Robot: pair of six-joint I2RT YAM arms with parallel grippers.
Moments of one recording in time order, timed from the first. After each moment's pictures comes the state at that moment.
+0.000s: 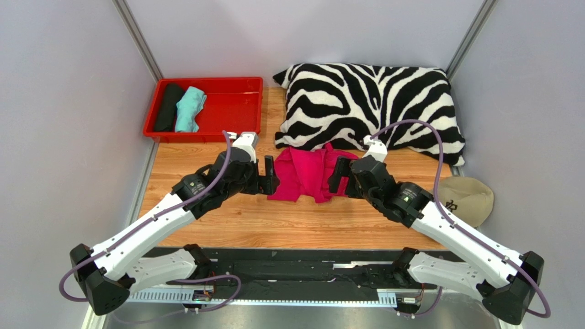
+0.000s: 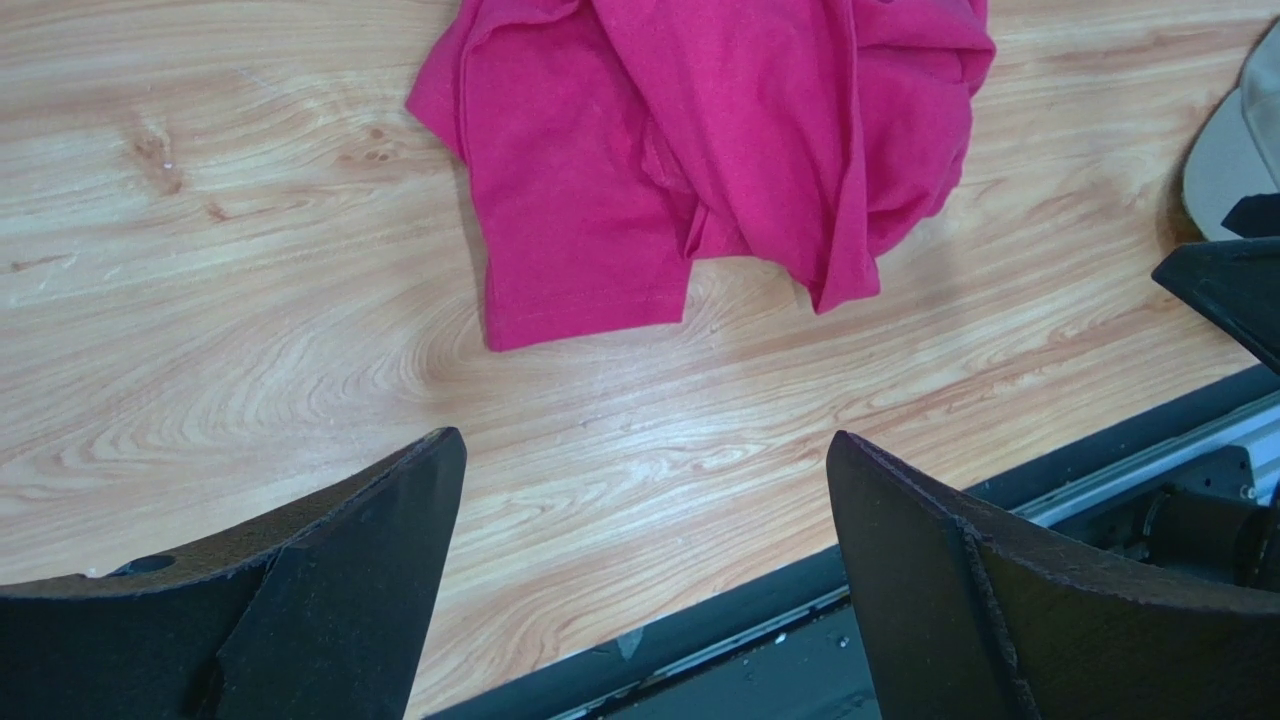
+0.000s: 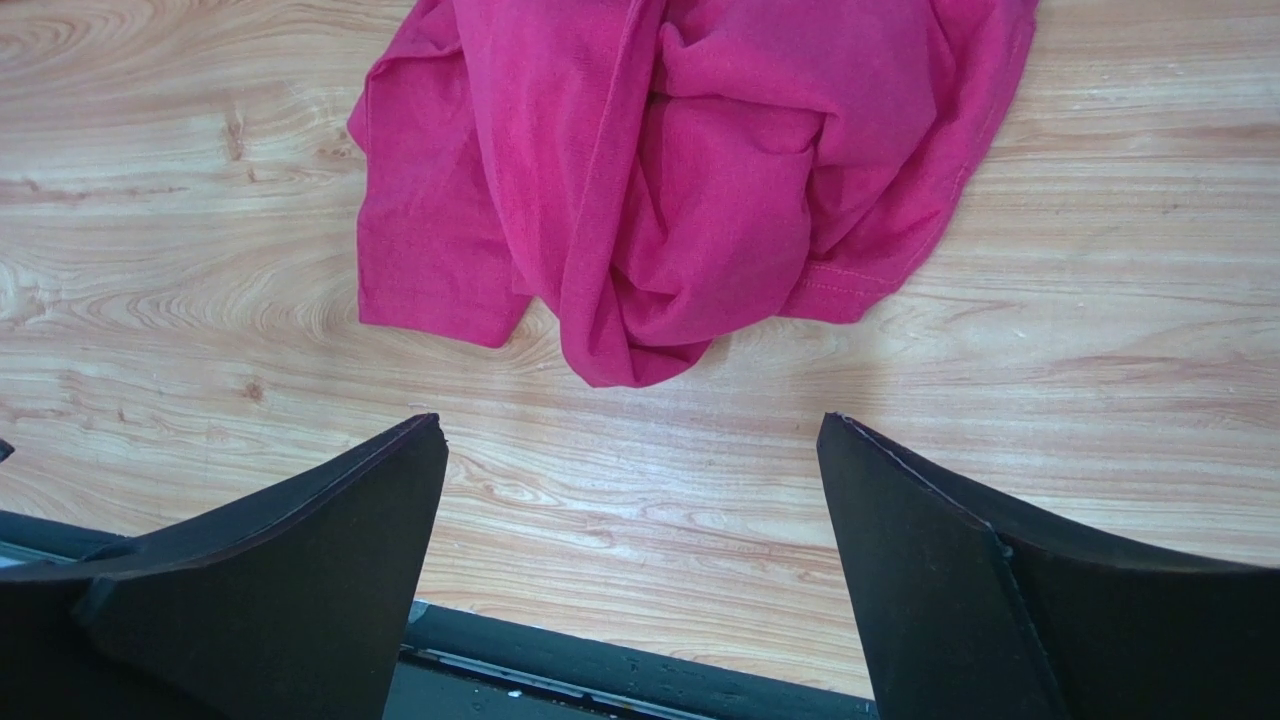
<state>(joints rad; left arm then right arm) -0.79 1.00 0.97 -0.62 -0.19 -0.56 0.83 0.96 0.91 -0.65 0.40 0.75</state>
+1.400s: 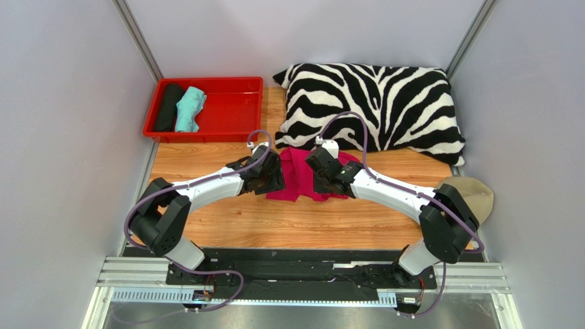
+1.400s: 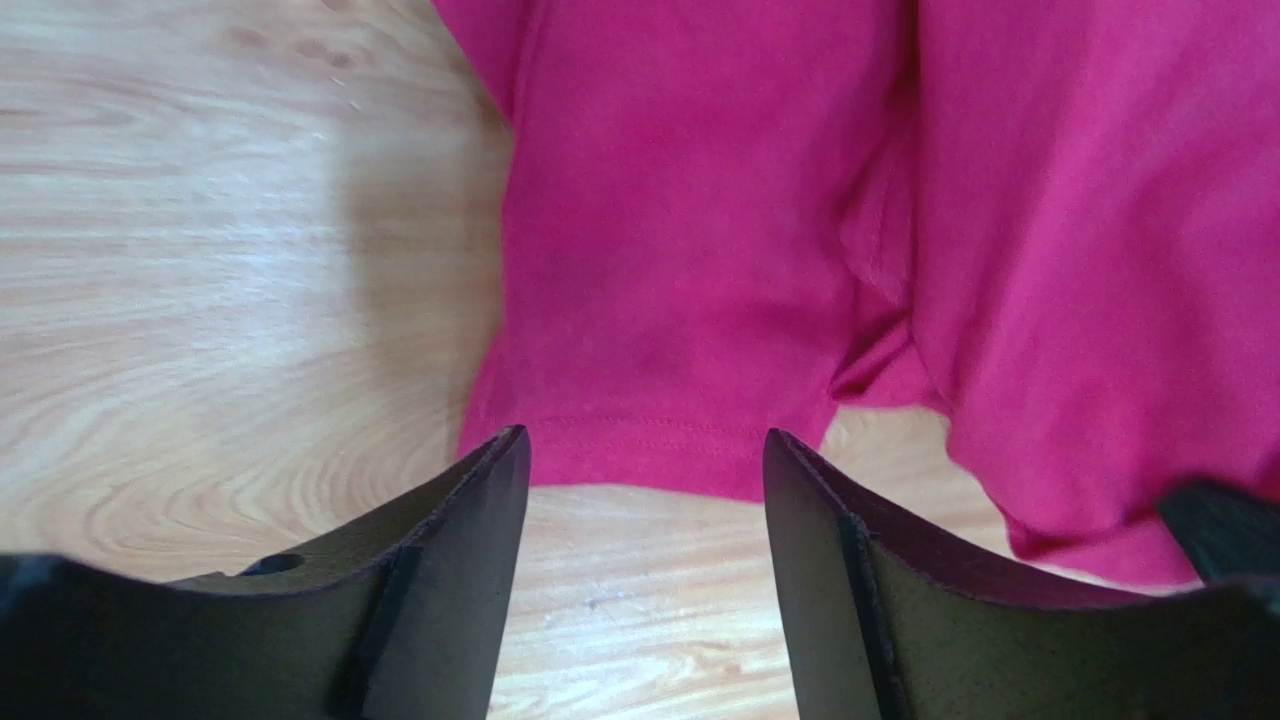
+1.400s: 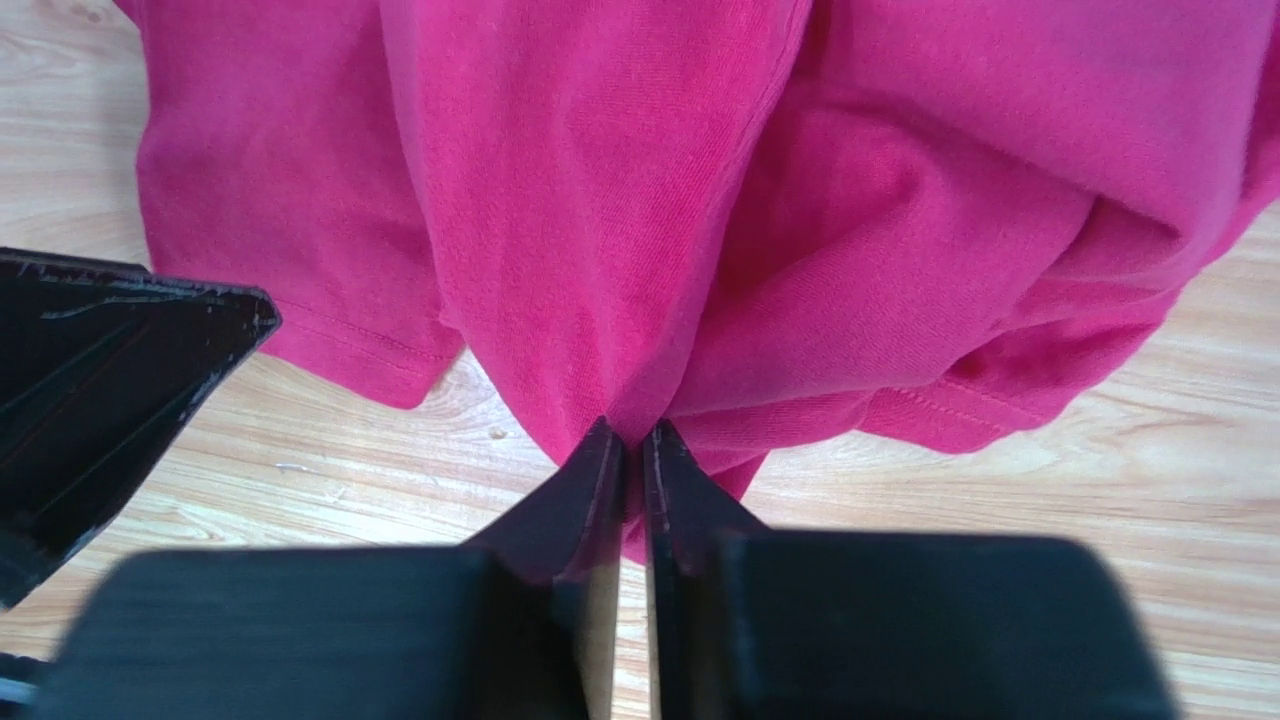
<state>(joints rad) -0.66 1.54 0.87 -0.30 -0.09 -0.78 0.83 1.54 1.03 -0.48 0.30 0.67</state>
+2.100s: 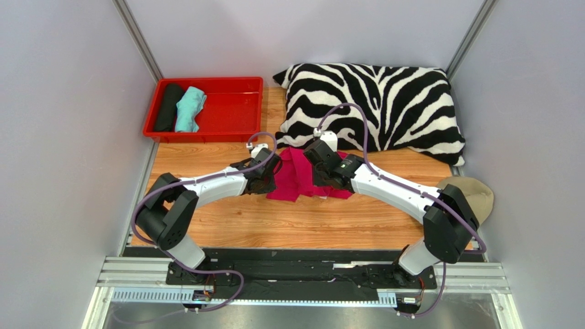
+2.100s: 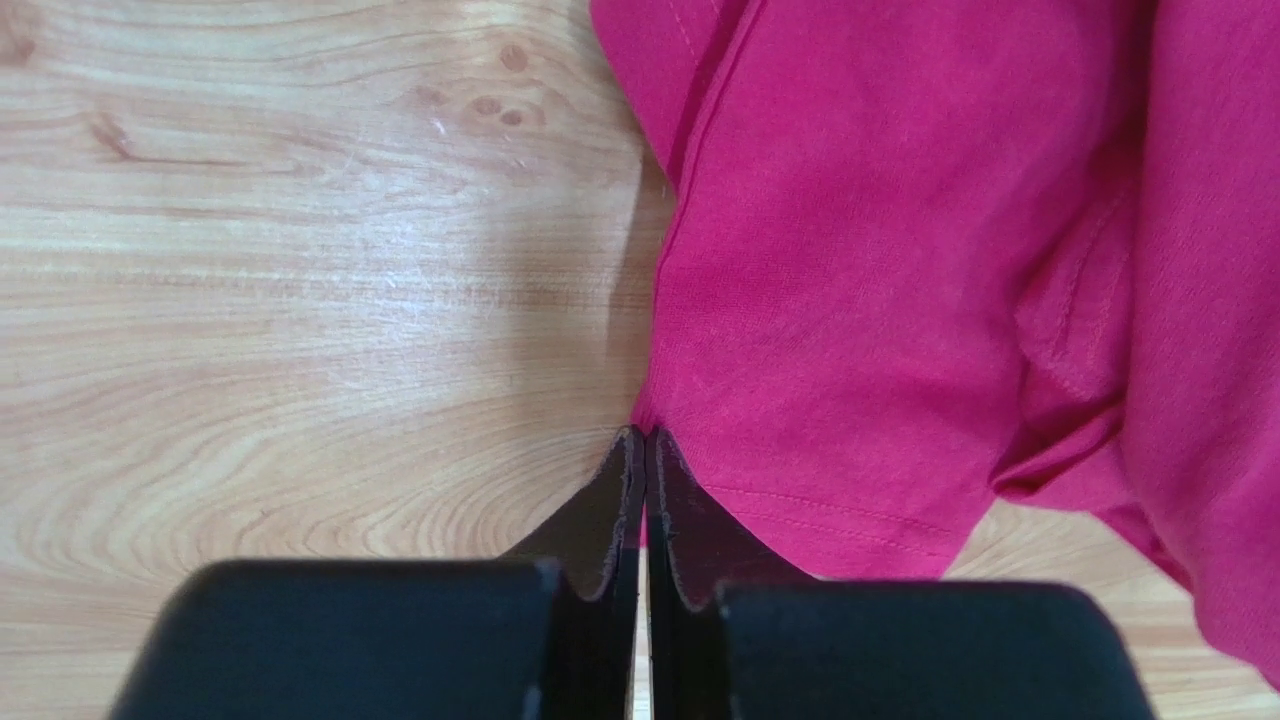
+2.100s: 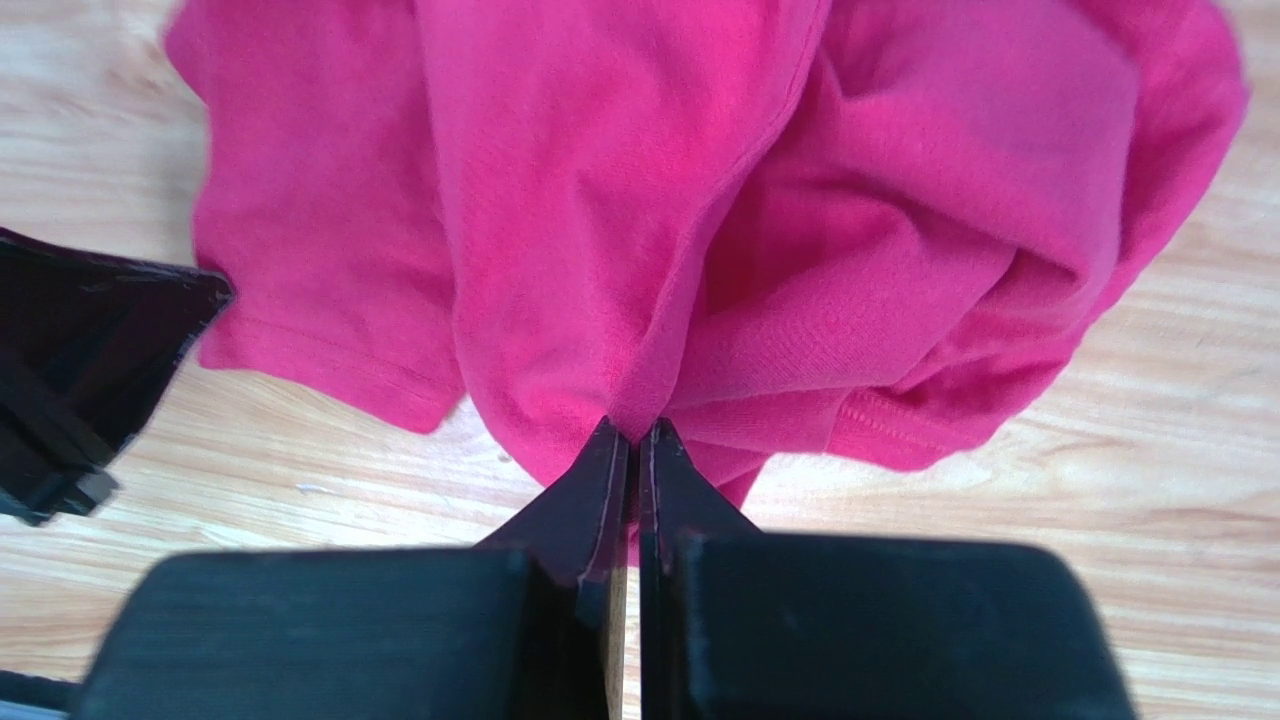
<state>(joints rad) -0.67 1.60 0.88 -0.31 -0.26 -0.74 0.83 1.54 1.13 -0.55 0.36 0.63</state>
